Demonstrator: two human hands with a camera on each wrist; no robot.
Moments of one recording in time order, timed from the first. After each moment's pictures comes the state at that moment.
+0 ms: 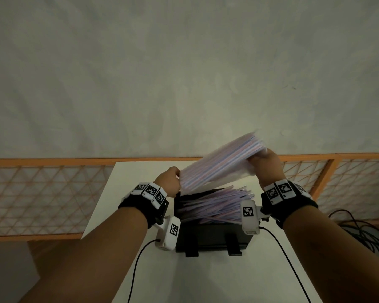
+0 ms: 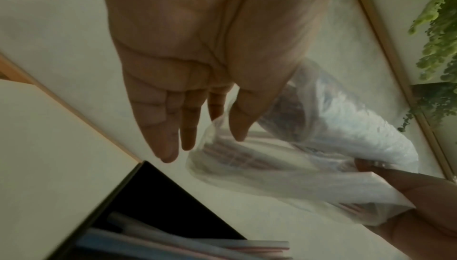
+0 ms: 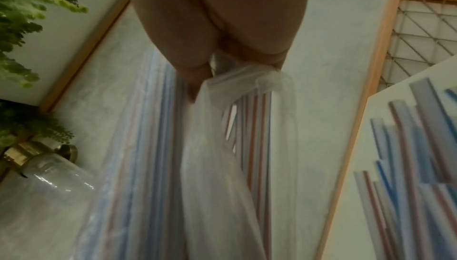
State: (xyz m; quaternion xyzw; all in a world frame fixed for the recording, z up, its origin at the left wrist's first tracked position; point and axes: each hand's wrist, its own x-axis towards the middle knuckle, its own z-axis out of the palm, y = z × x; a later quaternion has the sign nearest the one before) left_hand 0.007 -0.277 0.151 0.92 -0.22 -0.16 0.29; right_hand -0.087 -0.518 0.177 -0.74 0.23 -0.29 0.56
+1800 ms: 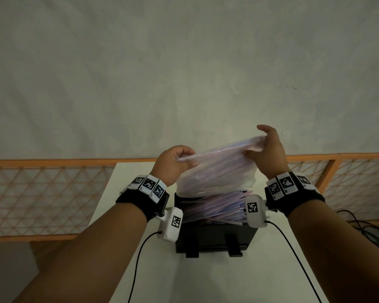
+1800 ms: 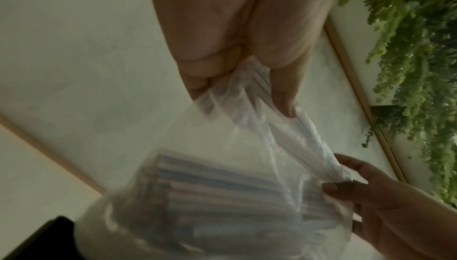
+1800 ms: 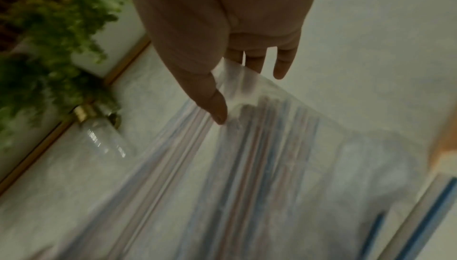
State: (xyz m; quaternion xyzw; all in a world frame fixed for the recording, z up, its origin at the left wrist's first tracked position) left_hand 0.007 -0.285 0.179 0.74 -0.28 -0.04 0.61; right_hand -0.087 -0.522 0.207 -0.83 0.17 -0.33 0.42
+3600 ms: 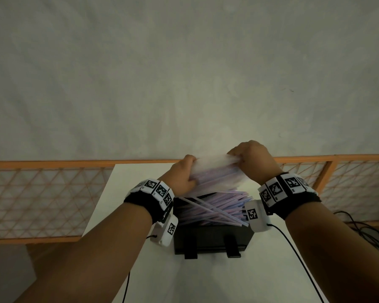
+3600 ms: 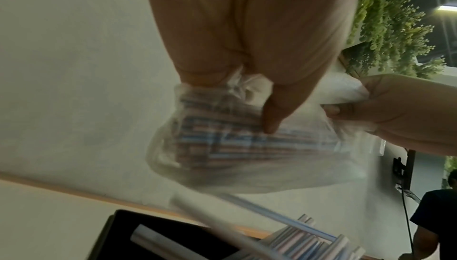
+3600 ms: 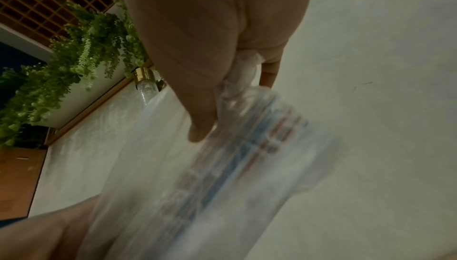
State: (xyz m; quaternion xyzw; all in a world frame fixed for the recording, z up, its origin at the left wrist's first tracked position) left_hand -0.003 -0.293 0.172 0.88 -0.39 -0.05 0.28; right_hand -0.089 -0.497 0.218 -0.98 0.04 -0.19 0.10
